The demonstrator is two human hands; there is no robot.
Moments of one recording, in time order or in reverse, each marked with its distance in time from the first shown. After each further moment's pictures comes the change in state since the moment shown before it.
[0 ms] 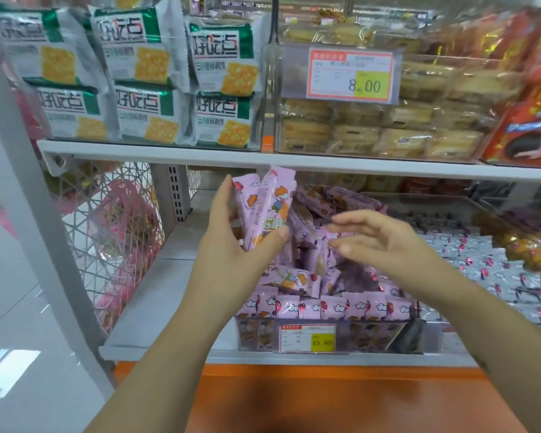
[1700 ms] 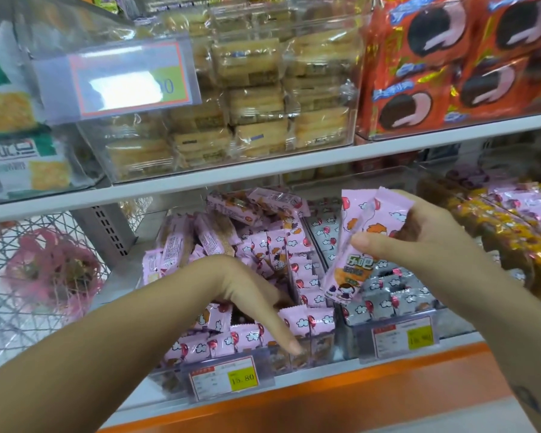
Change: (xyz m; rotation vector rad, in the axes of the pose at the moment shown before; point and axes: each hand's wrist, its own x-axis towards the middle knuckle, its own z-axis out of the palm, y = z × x) left_hand 0.082 0.005 0.143 1.223 -1.574 -0.308; right_hand -0.052 0.028 -0.097 0.119 0.305 0.073
